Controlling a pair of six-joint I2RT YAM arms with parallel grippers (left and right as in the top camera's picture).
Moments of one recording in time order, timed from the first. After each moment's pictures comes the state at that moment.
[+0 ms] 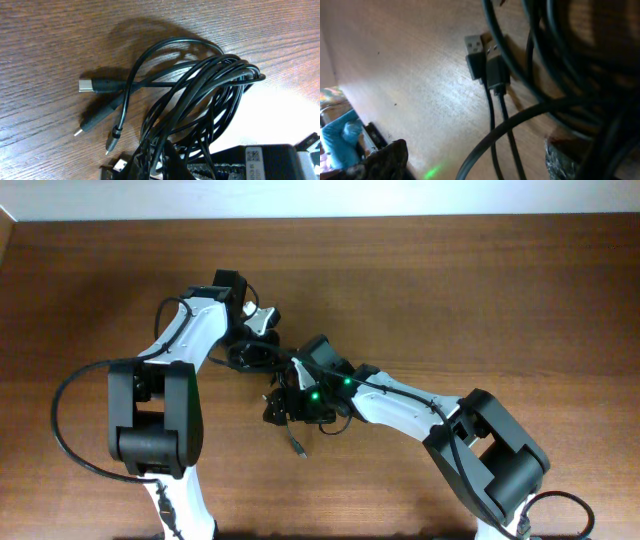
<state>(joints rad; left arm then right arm) -0.10 2.05 1.46 -1.01 0.49 0.00 0.75 1.98 1.17 -0.24 -0.54 0.68</state>
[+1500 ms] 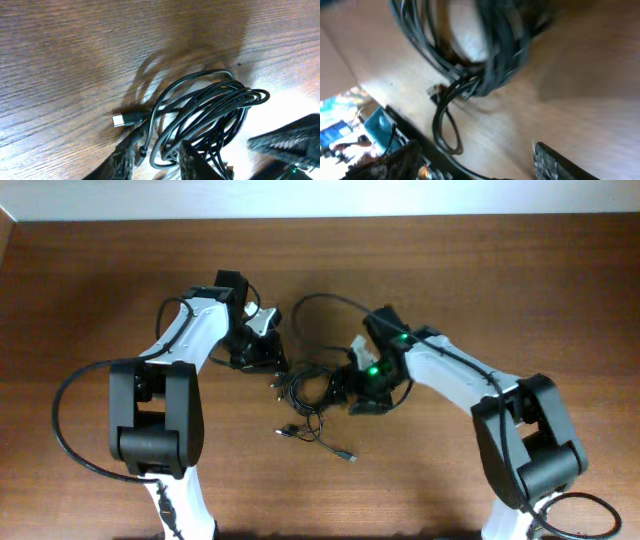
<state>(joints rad) -0.11 2.05 1.46 -1.01 0.49 0.00 0.45 1.94 1.22 -0.72 -0.73 0.47</state>
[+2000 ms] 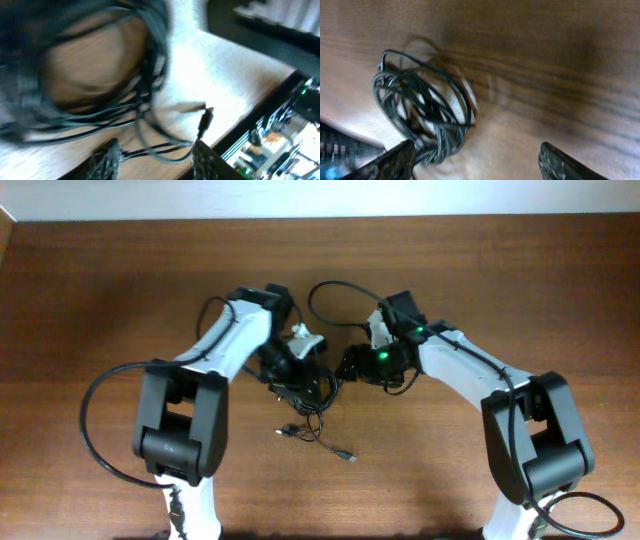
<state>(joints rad) -0.31 2.05 1.49 -1.24 0.54 0.21 0.39 1.94 1.22 -0.53 -0.50 0.42</state>
